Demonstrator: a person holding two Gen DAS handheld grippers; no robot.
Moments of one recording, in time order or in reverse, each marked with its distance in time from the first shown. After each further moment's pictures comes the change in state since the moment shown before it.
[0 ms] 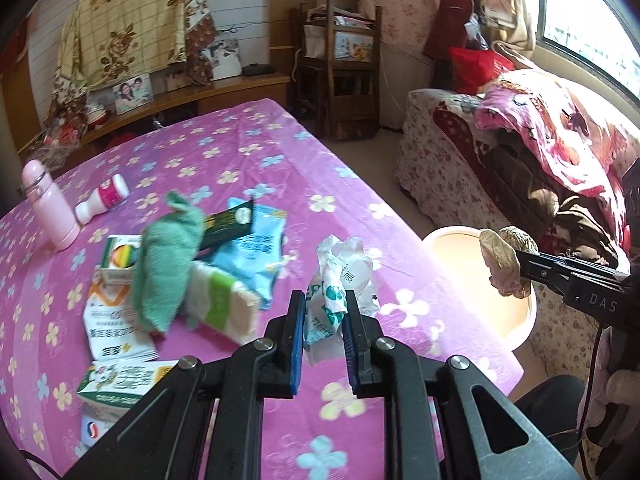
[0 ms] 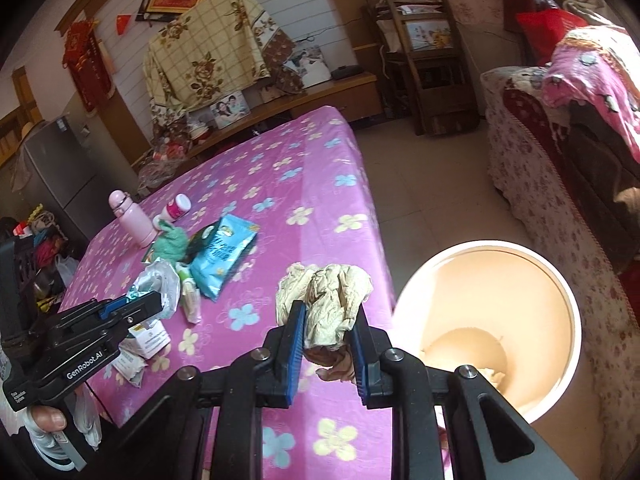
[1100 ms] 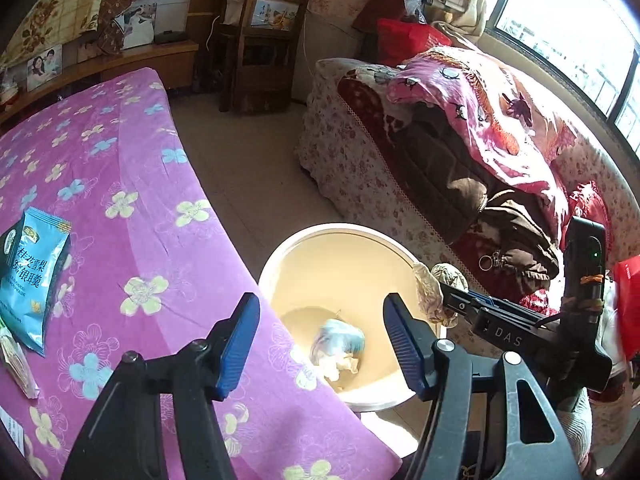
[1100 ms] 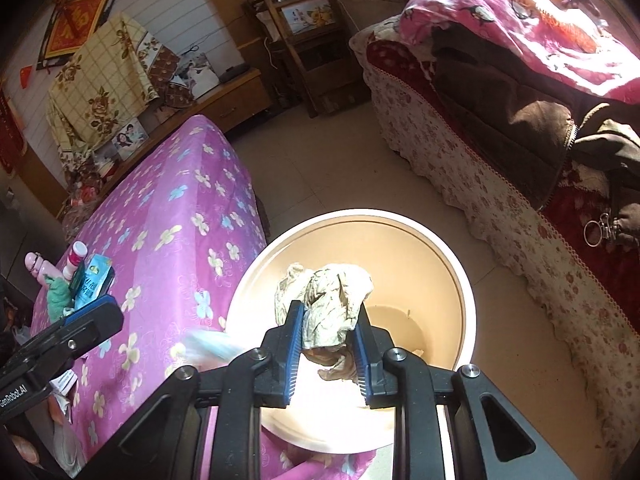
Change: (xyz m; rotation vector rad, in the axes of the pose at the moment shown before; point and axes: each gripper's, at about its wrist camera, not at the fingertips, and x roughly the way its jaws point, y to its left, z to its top) left arm 0.092 -0.125 0.035 -0.012 0.102 -0.310; right arm 0.007 -0.162 -0.013 0.248 0.030 -0.223
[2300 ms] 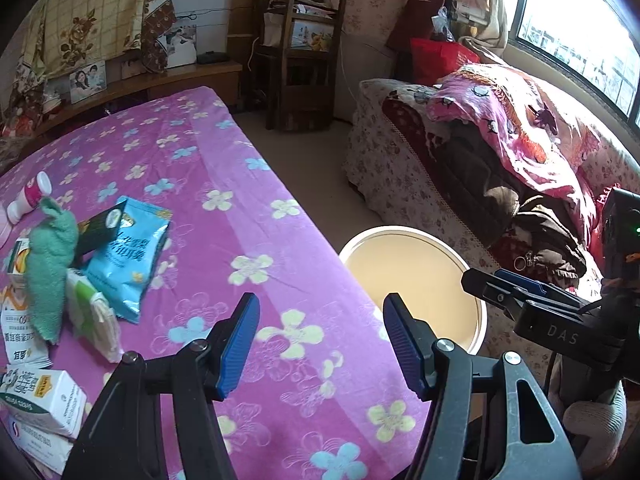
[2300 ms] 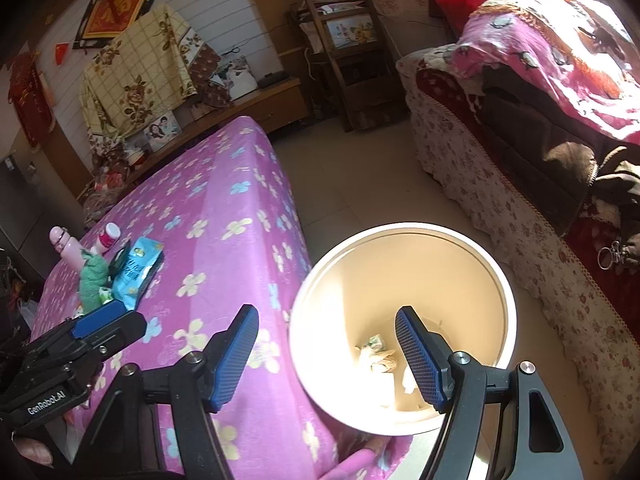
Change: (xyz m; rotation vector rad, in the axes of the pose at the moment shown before) left arm -0.063 0.040 -0.031 -0.005 -0.075 0.156; right arm -0.034 0.079 -0.019 -0.114 -0.056 0.061
